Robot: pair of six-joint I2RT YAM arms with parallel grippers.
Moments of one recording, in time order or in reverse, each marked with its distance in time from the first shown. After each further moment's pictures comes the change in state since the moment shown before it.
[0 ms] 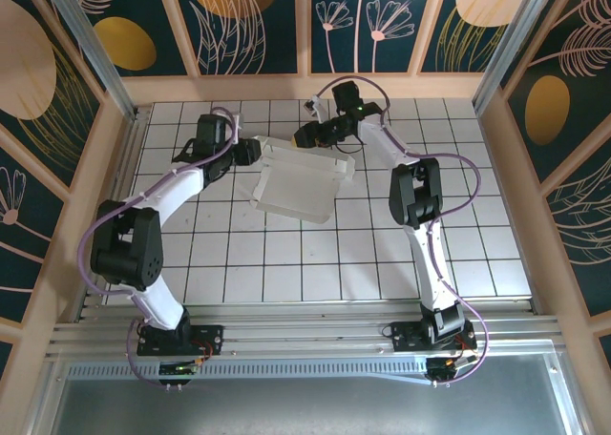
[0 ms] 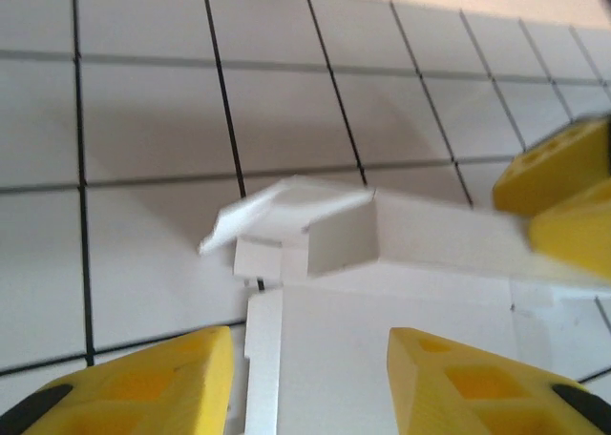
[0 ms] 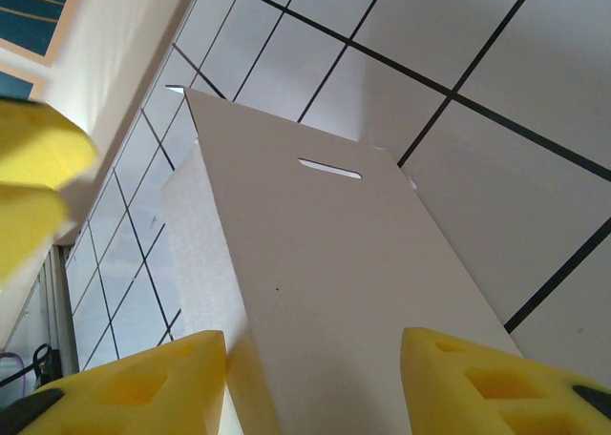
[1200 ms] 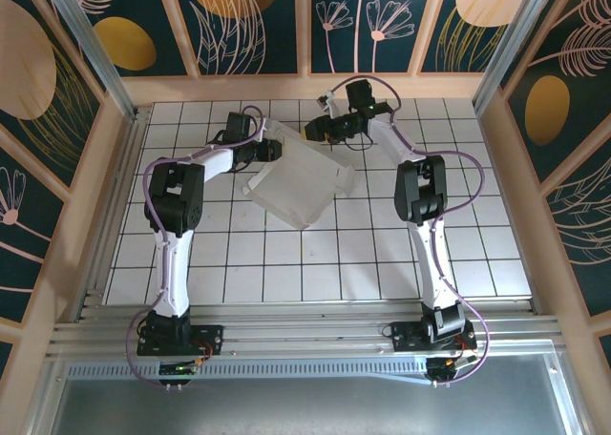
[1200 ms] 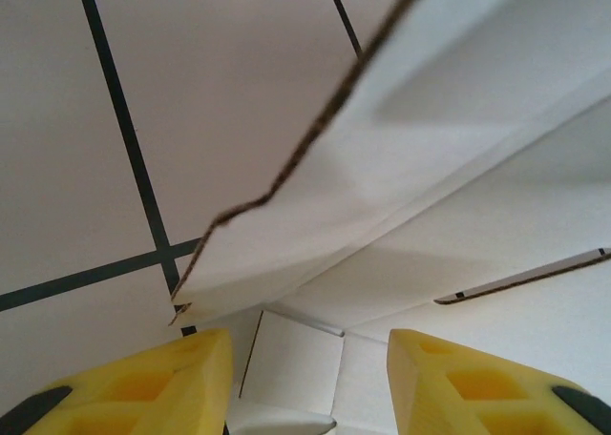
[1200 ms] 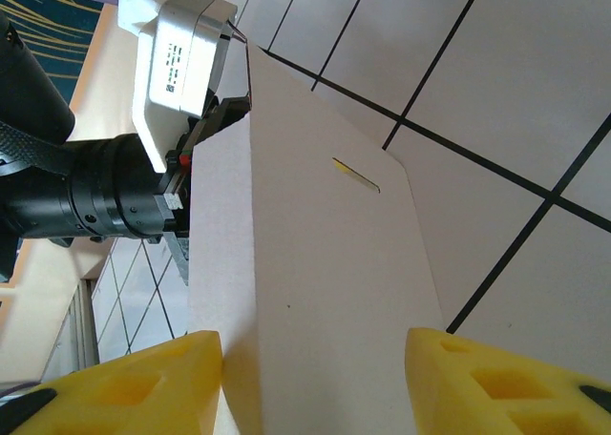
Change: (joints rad) left arm 0.002 0.564 0.439 0.017 0.154 0.079; right arm -0.064 0.030 0.001 0.064 -0.067 0.079
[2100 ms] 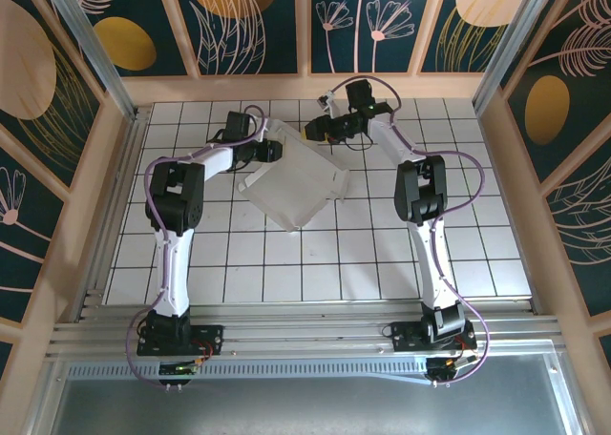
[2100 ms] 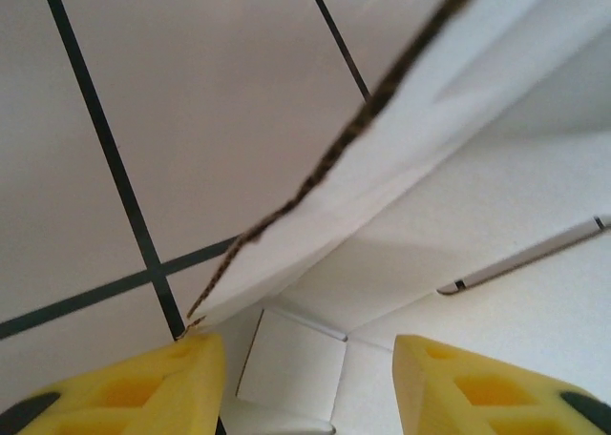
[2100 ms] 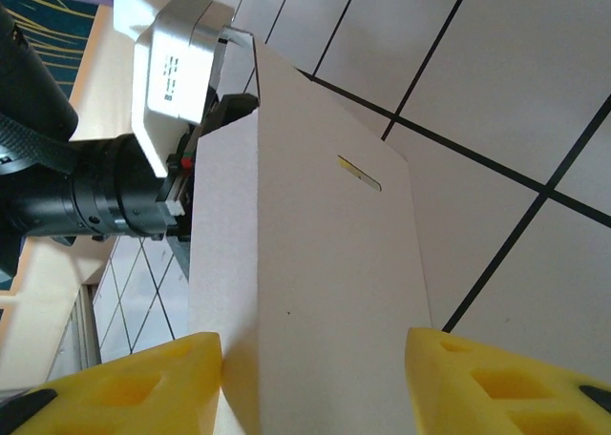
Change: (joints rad) left arm 0.006 0.008 -0.004 -0.008 0.042 0.068; right arm 0.000 0.000 0.000 0.000 0.015 0.025
